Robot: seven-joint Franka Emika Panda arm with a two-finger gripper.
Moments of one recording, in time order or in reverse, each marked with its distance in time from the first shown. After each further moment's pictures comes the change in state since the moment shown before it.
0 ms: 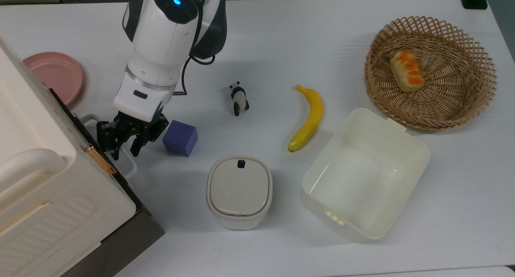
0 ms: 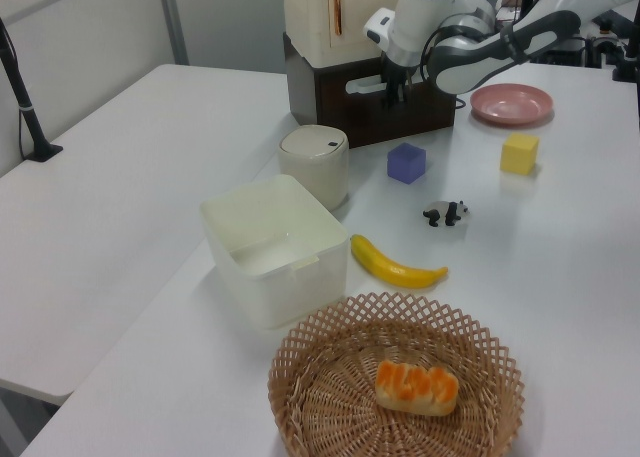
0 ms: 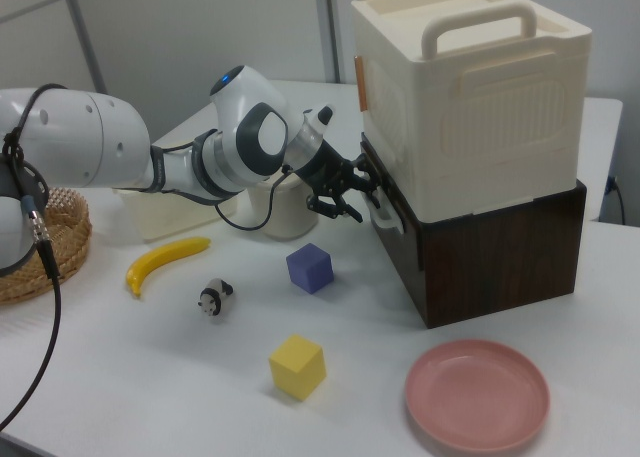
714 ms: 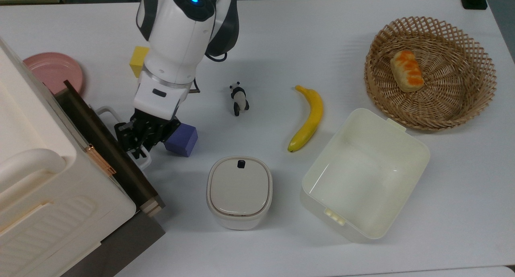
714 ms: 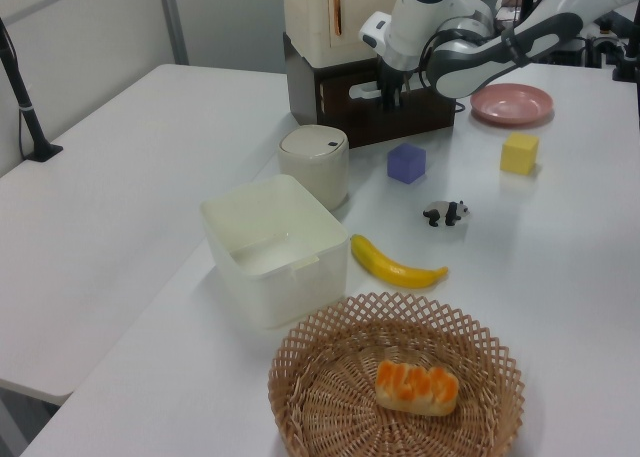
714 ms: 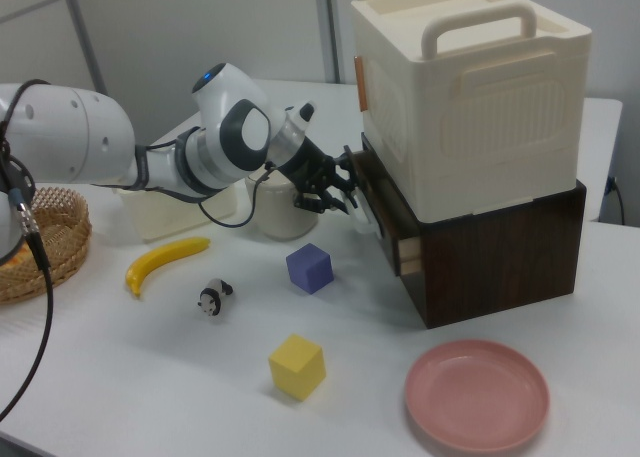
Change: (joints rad) arm 0.046 -0.027 -0.005 -0.030 -0.010 0.000 0.005
